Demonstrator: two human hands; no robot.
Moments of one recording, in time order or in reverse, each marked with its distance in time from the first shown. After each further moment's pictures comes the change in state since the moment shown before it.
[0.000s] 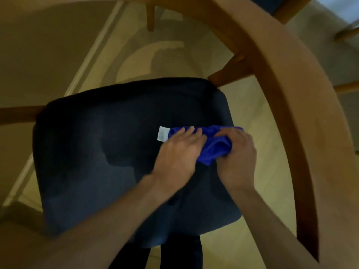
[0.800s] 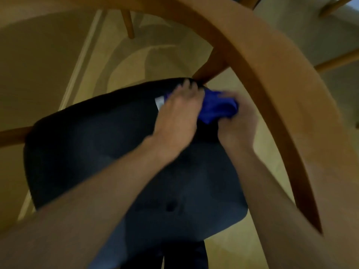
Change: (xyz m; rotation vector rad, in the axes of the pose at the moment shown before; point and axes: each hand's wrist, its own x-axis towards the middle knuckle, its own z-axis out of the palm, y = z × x) left_hand 0.082 0.013 -0.017 0.176 0.049 0.013; right_hand 0.053 -0.002 -0.010 0.362 0.136 0.255
